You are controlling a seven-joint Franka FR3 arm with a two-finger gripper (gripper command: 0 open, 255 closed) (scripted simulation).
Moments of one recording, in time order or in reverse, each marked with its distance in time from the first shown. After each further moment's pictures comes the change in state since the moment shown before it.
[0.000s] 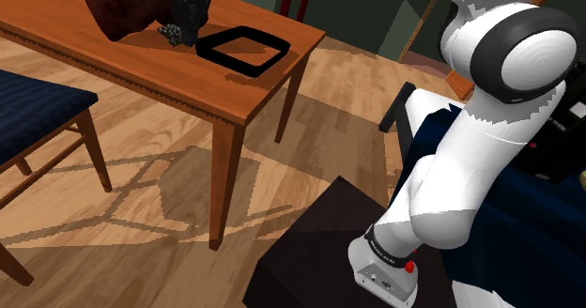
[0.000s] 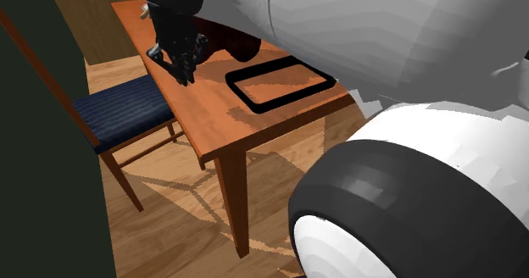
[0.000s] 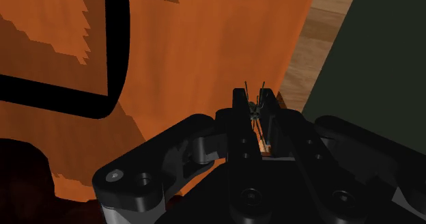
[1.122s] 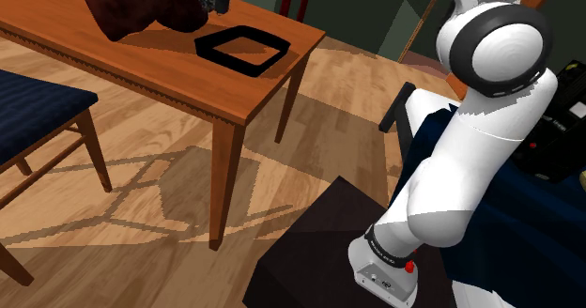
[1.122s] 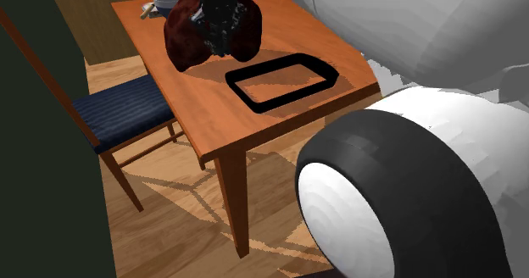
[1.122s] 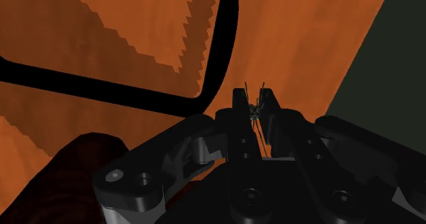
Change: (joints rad) arm -0.094 0.034 -0.062 0.186 0.014 -0.151 -0.159
